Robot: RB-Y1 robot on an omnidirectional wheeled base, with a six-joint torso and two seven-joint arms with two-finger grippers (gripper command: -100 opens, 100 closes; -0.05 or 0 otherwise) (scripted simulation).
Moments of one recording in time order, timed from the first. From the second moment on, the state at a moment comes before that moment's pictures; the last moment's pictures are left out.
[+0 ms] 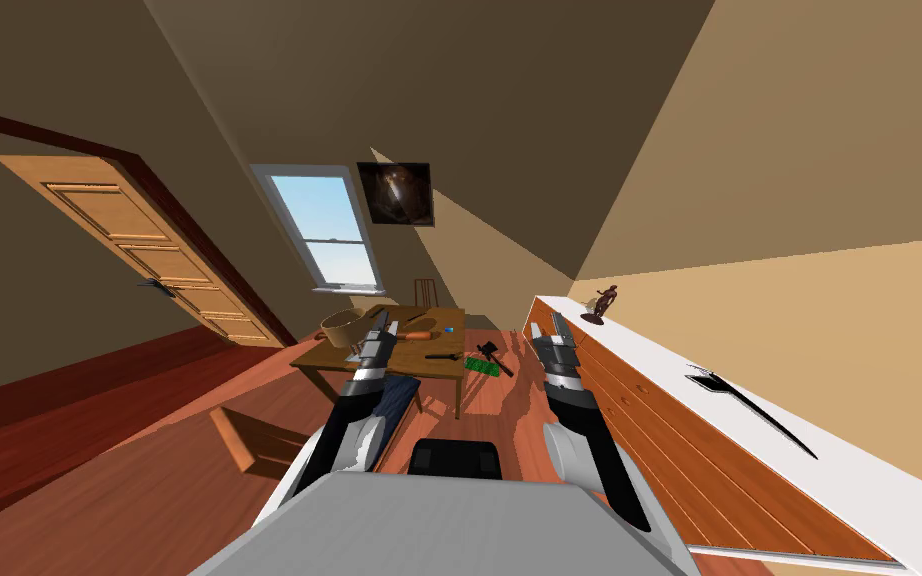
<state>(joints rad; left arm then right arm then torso) 0.52 -0.04 -0.07 -2.21 -0.12 -0.38 0.00 0.50 -0.03 0.00 -2.27 0.09 -0.38 -0.16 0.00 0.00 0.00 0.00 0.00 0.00</state>
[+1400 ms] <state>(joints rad) 0.36 0.20 0.00 -1.94 0.04 -0.06 0.09 0.50 -0.03 0.00 -2.27 0.09 -0.38 -0.16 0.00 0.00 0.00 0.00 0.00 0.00</state>
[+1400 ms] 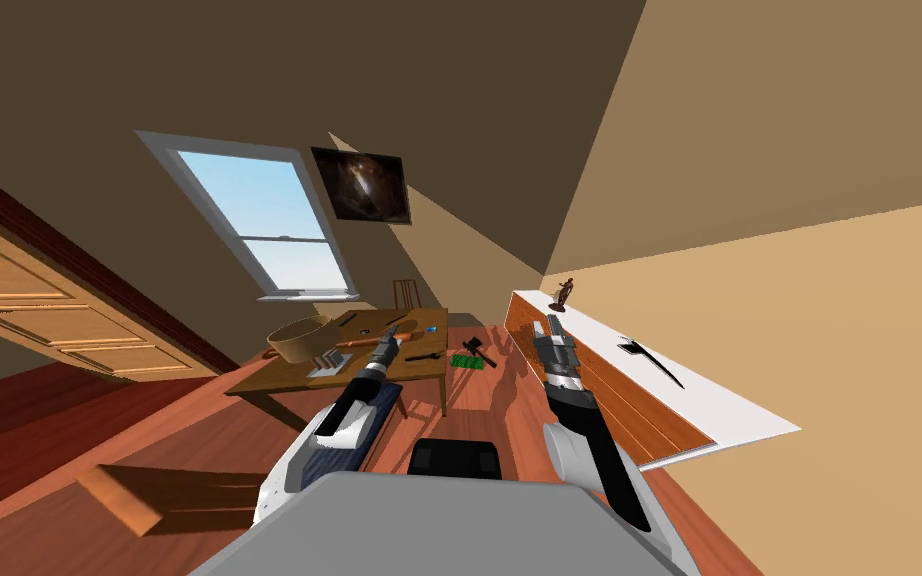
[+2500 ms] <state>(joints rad) 0.22 0.27 0.07 -1.71 0.14 0.23 0.14 0.50 -0.03 0.00 -2.27 0.09 -0.38 -0.16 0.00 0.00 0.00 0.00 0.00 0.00</state>
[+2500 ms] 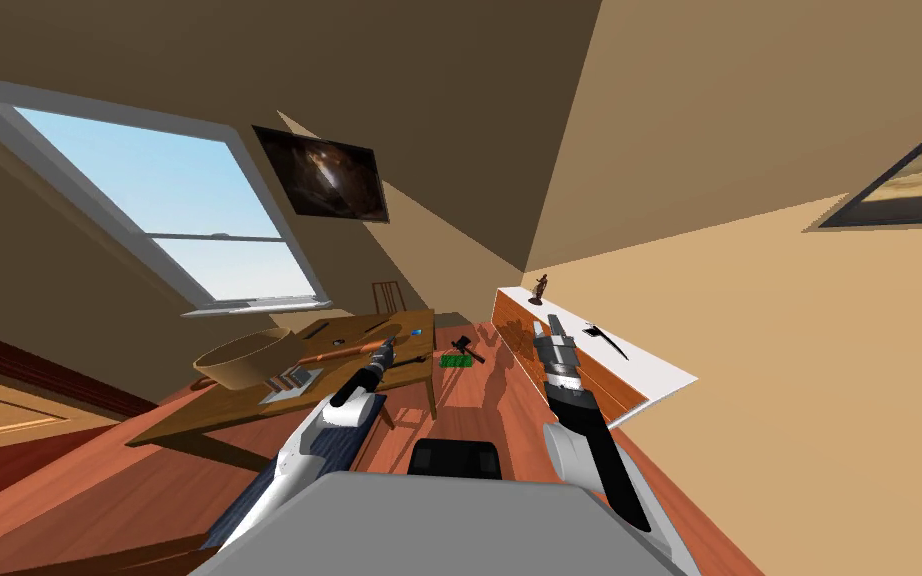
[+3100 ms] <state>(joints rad) 0.13 0.30 0.11 -1.54 0.18 0.37 0.16 0.50 -0.03 0.00 -2.27 0.09 -0.38 -0.16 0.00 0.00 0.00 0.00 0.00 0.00</state>
